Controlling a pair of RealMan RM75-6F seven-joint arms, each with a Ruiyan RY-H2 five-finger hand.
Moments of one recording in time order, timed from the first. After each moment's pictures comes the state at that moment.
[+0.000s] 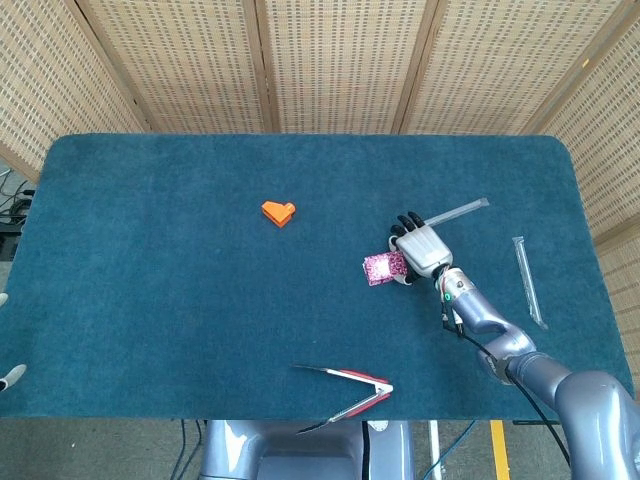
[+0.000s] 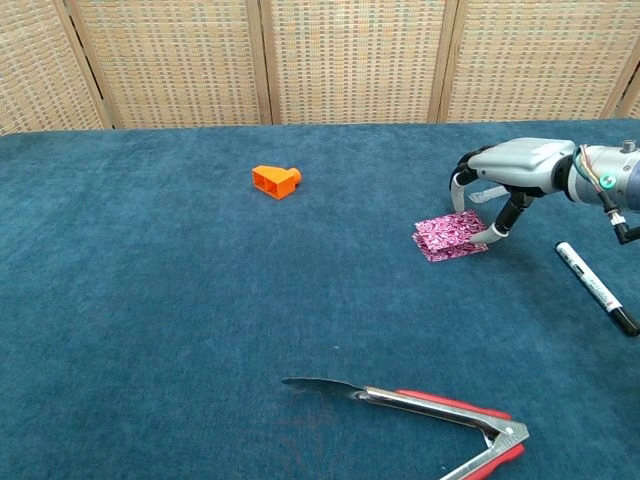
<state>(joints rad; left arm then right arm) 0.00 -0.94 -0.01 -1.72 1.45 1.50 0.03 0.90 -1.66 0.07 -0.78 -1.42 0.70 0.11</state>
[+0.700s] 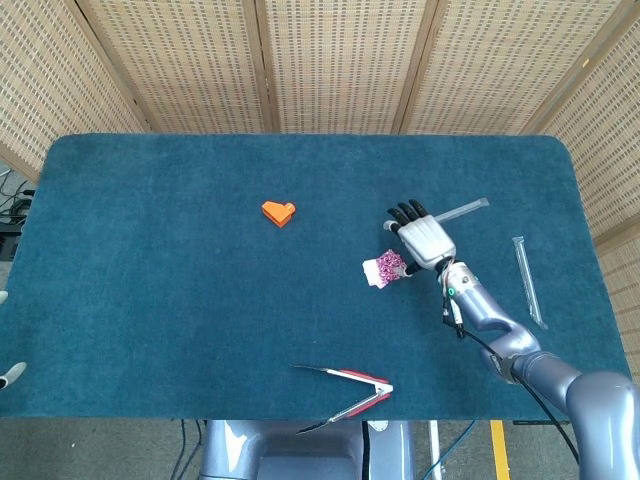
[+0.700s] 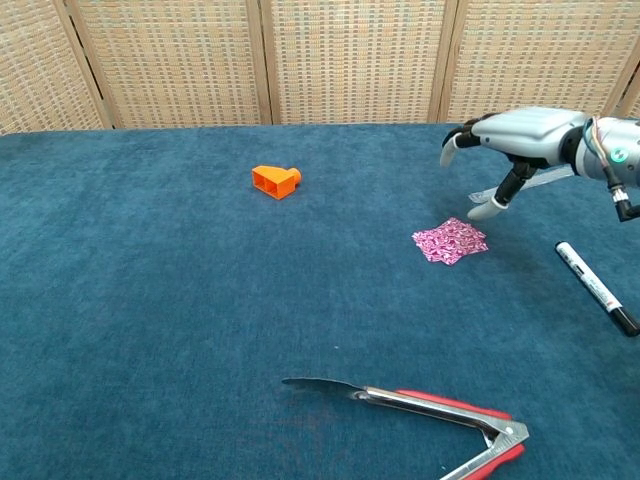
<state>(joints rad) 0.00 -0.95 -0.02 -1.72 1.45 1.50 0.04 0.88 -1.61 0.11 -0.85 -1.42 0.80 0.10</state>
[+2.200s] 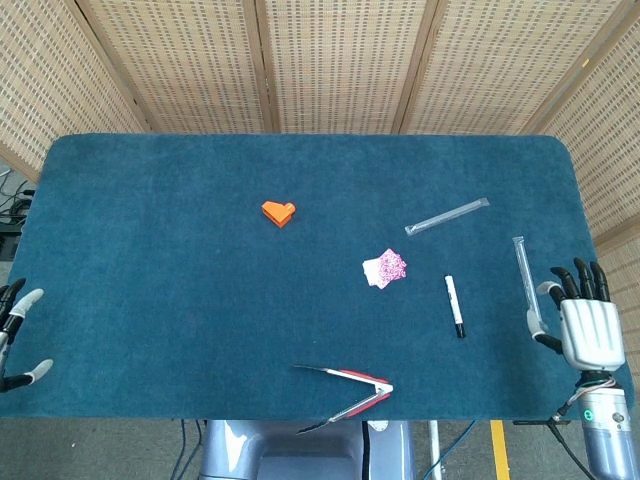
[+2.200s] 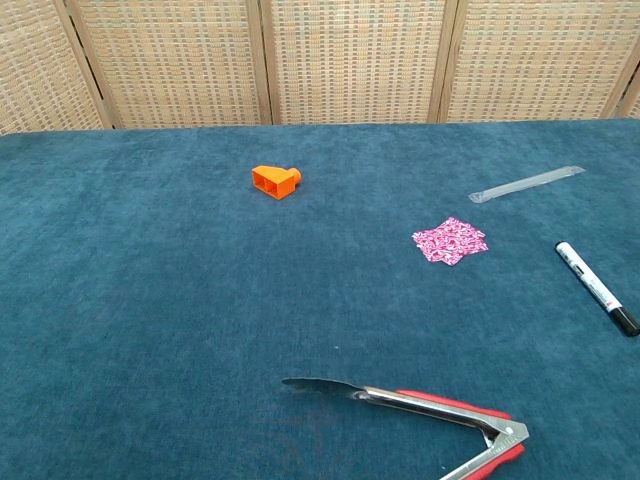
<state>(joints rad) -0.04 -0.97 0.00 -1.71 1.54 1.47 0.03 0.23 -1.17 0.05 -1.63 -1.32 1.53 -0.26</state>
